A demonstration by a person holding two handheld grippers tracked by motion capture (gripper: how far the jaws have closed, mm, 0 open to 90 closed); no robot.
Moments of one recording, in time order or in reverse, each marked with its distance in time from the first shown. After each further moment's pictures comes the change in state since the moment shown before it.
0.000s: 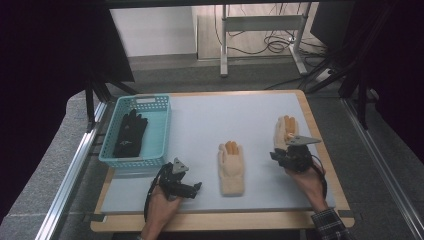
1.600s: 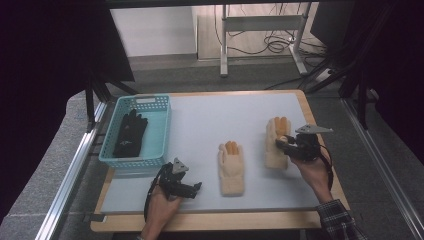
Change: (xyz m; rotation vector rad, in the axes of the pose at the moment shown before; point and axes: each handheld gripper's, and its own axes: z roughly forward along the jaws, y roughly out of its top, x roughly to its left) left arm 0.000 0.000 0.000 0.000 0.000 0.000; right arm -0.005 0.028 -0.019 -0.081 -0.035 0.060
